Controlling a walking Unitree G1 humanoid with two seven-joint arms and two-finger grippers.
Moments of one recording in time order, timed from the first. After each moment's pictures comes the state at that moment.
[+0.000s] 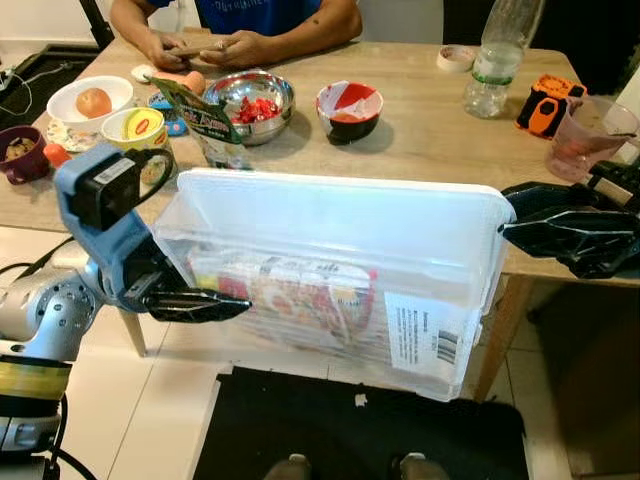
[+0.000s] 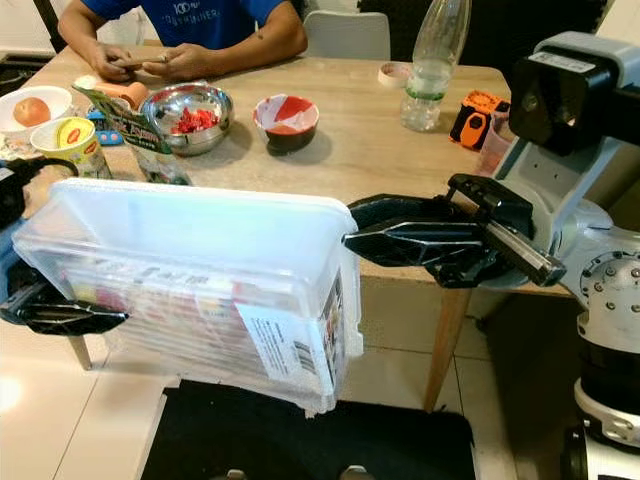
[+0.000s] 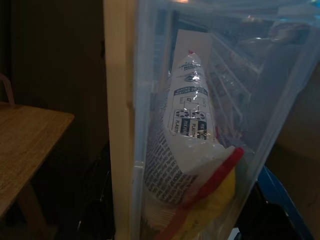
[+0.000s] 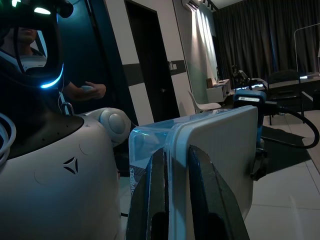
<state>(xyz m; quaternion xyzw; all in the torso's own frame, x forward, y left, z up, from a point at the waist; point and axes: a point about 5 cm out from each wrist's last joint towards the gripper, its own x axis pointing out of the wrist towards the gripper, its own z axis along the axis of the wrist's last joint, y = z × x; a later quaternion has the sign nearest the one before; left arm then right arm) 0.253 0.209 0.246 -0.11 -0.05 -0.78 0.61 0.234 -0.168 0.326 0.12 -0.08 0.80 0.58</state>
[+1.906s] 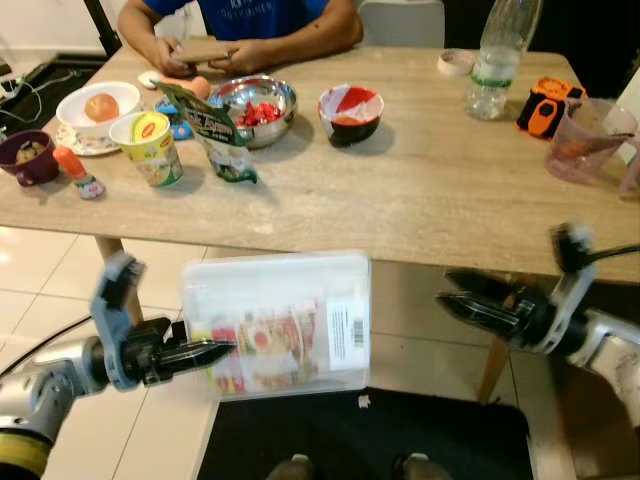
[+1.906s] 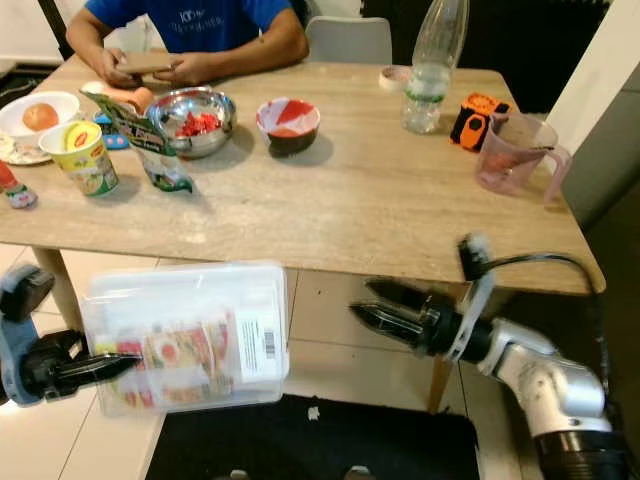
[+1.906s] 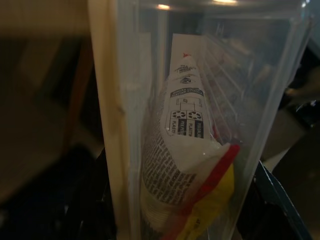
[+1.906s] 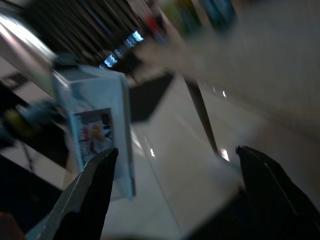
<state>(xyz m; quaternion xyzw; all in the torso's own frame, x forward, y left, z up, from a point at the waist) 0.225 0.265 0.117 -0.21 0.17 -0.60 0.75 0.269 -0.216 0.127 0.18 0.14 0.50 0.84</state>
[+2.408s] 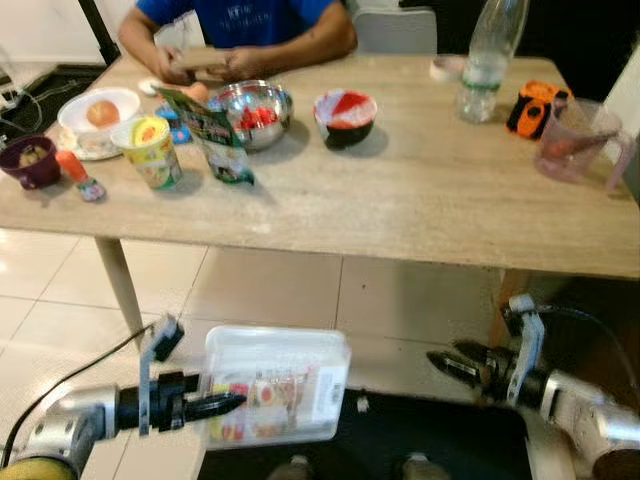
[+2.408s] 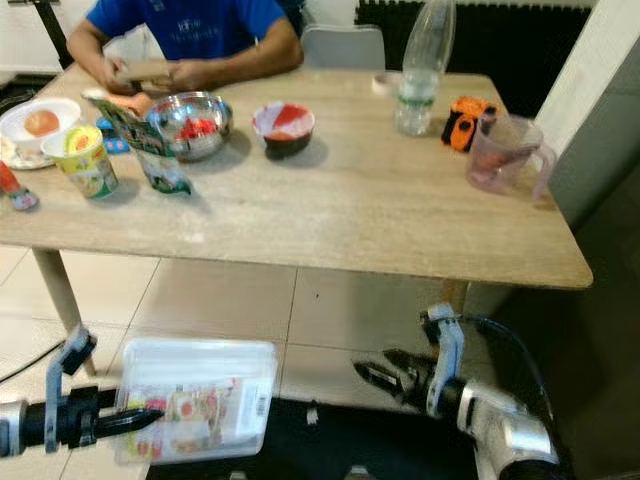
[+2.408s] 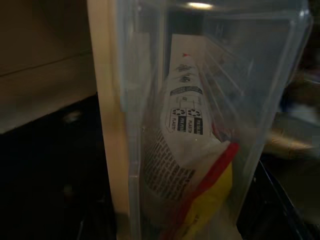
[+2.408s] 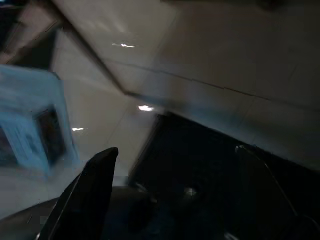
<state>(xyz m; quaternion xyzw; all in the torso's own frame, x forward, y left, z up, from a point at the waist) 0.218 0.274 0.039 -0.13 0.30 -0.45 0.83 0.260 -0.231 0.021 0.15 0.28 0.26 0.91</state>
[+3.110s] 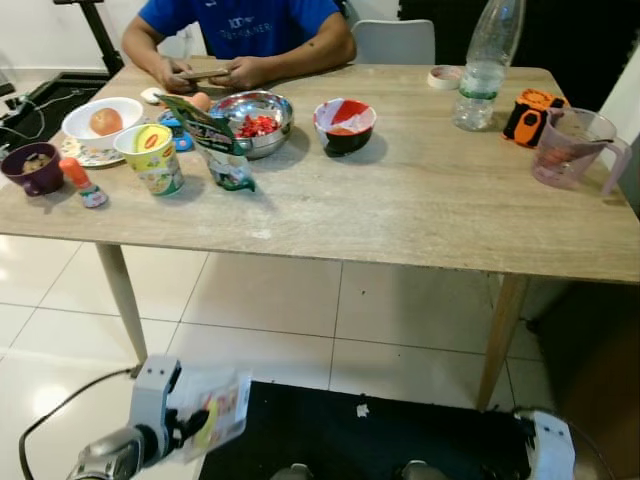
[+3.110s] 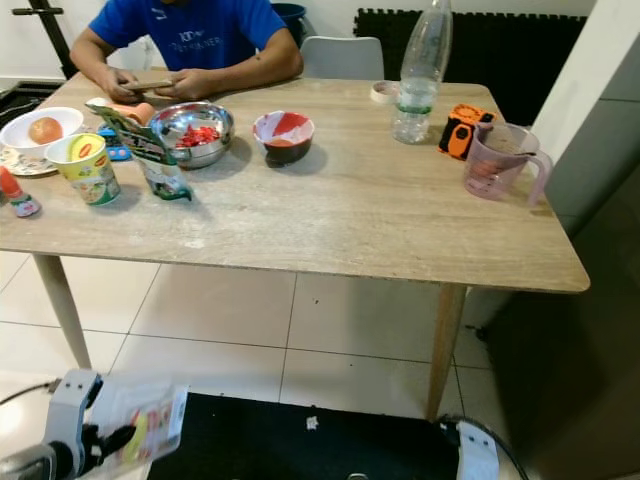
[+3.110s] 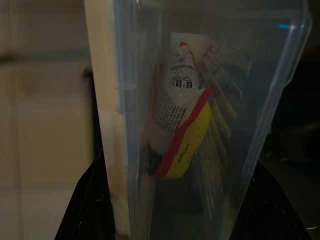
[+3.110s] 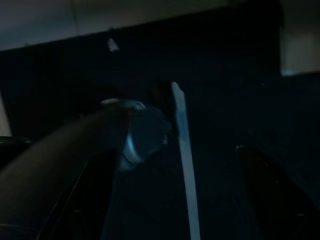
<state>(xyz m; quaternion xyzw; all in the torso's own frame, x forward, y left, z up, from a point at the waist) 0.192 0.287 -0.042 -0.02 0.43 -0.07 0.90 0.150 -0.257 -0.080 0.11 0.47 -0.07 0.87</state>
